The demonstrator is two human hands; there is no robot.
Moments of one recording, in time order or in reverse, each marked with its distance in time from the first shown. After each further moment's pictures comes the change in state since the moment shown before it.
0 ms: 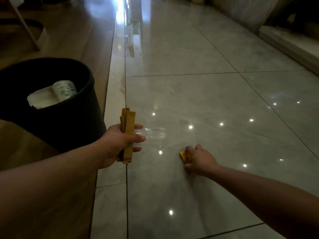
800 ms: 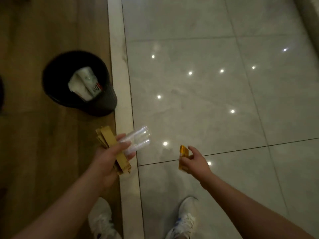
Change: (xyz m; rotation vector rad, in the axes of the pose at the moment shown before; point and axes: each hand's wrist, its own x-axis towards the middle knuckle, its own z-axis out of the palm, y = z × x) left_hand -0.247 0.100 0.017 -0.517 0.234 -0.464; right_hand -0.277 -0.041 -0.142 0.935 -0.229 0.488
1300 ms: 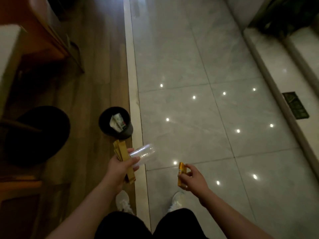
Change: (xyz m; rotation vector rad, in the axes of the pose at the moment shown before) left_hand -0.378 0.126 0.102 0.235 0.053 0.198; right_hand -0.351 -0.131 -0.176 0.148 -0.124 -0.056
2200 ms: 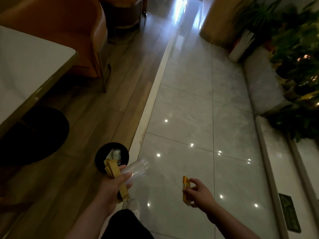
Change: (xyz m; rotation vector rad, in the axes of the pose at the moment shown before) left_hand 0.089 0.154 -0.008 -0.491 0.112 0.062; right_hand 0.090 -0.305 -0.042 -0.420 -0.073 -0.109
